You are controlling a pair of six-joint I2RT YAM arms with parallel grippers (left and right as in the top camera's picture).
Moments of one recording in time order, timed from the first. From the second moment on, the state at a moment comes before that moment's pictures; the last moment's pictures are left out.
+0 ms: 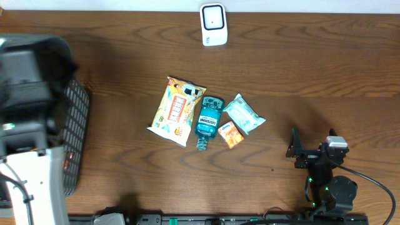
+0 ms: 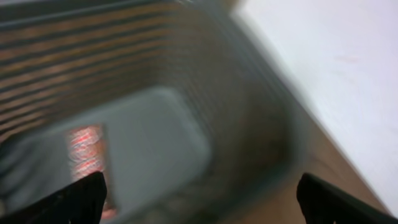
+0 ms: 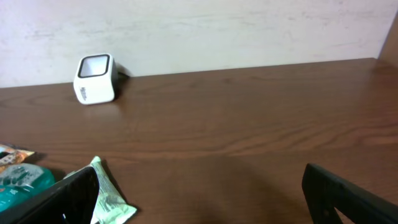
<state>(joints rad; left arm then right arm) 0.19 1.24 1.57 -1.07 -0.45 -0.70 -0.09 0.01 0.05 -0.16 -0.09 0.09</state>
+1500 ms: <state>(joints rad) 0.82 1.74 1.07 -0.79 -0.18 -0.56 -0.09 0.01 0.05 -0.16 -0.09 0.09</state>
